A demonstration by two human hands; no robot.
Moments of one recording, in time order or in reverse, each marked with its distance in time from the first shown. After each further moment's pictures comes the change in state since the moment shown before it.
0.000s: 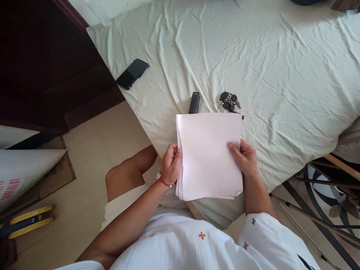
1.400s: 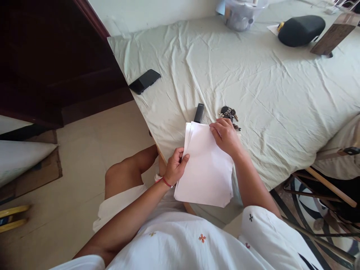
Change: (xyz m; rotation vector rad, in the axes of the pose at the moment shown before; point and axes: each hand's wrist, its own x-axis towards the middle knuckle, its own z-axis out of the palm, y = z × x) left_hand 0.000 -0.002 0.002 0.110 -0.057 0.094; right_hand 0.075 -0.072 0.060 -0.885 -0.357 -0.887
